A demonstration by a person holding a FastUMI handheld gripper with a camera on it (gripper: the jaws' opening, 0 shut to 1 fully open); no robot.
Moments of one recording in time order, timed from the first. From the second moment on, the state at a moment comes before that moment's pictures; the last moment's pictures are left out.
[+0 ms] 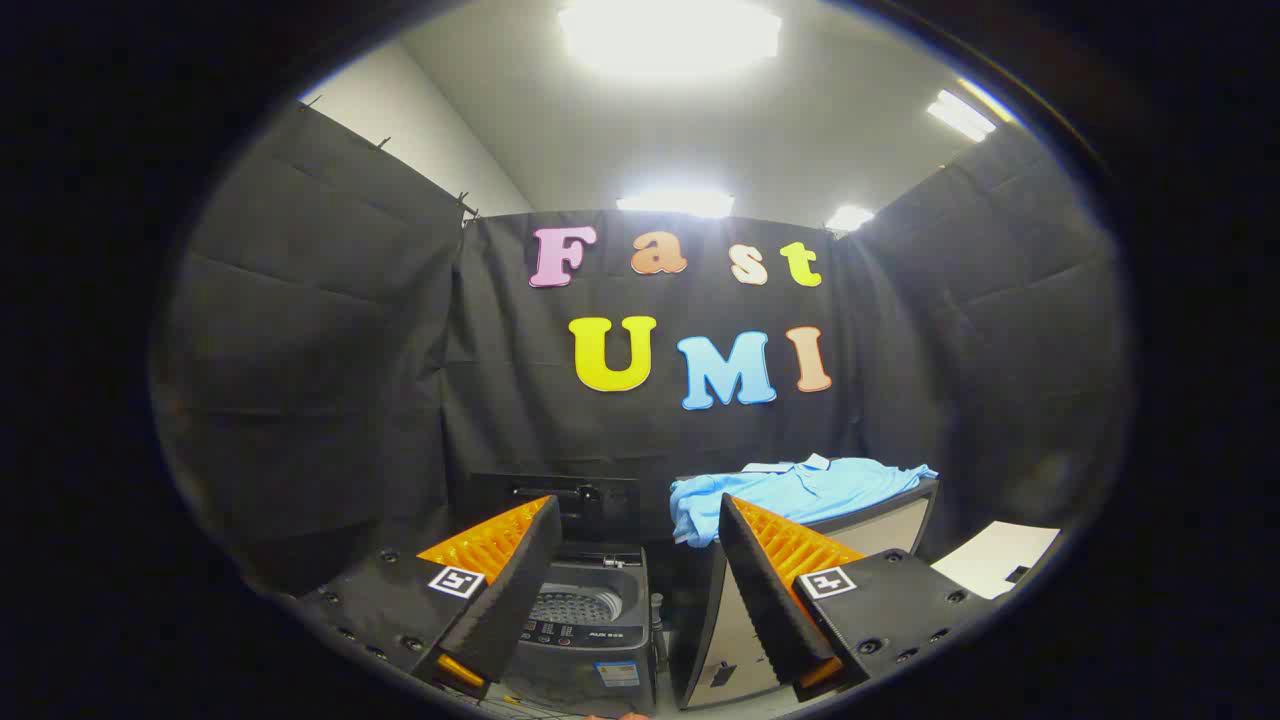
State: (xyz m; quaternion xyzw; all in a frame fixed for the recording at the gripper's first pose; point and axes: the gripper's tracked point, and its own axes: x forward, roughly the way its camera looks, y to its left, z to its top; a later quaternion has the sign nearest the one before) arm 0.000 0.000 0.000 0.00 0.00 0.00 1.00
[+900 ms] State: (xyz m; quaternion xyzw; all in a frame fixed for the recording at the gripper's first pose) arm 0.009 -0.025 -0.010 0.00 0.01 -0.02 1.00
